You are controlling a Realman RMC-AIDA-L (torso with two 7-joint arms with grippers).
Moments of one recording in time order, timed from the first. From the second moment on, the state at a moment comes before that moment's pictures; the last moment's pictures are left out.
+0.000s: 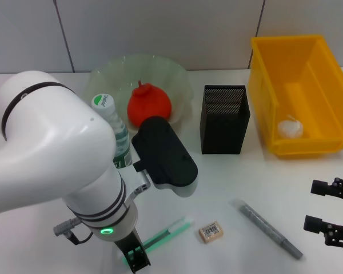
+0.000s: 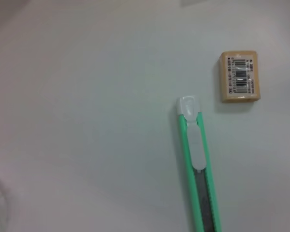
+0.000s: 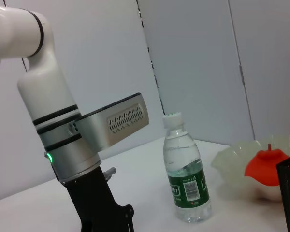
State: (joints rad) left arm -0.64 -2.08 2.04 1.38 2.63 1.49 -2.84; right arm 0.24 2.03 -0.62 -0.70 -1.88 -1.83 1.20
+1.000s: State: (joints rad) left arm -0.57 -2.07 1.74 1.50 2.50 1.56 -2.68; right arm 0.24 2.02 -0.55 -0.70 -1.88 -1.87 1.27
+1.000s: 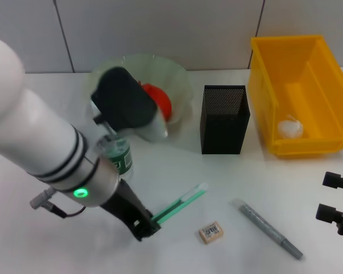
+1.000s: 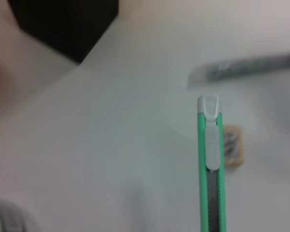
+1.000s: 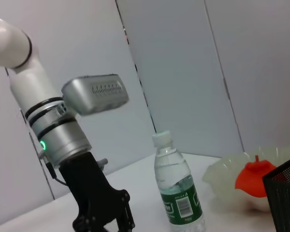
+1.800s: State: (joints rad) left arm -0.48 -2.07 1.43 1.41 1.89 1.38 -2.21; right arm 0.18 1.99 -0.46 -0.72 -1.91 -1.96 1.33
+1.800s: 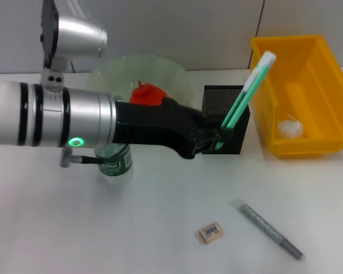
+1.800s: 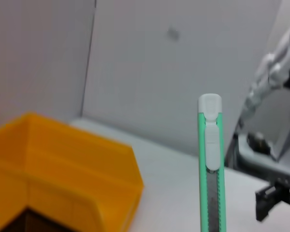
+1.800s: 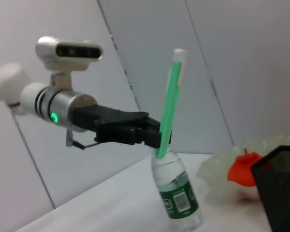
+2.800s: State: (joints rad) left arm -0.58 -2.08 1.96 1.02 1.04 0.42 -1.45; right arm 0.19 1.99 -0.44 -0.74 -1.91 -1.96 1.38
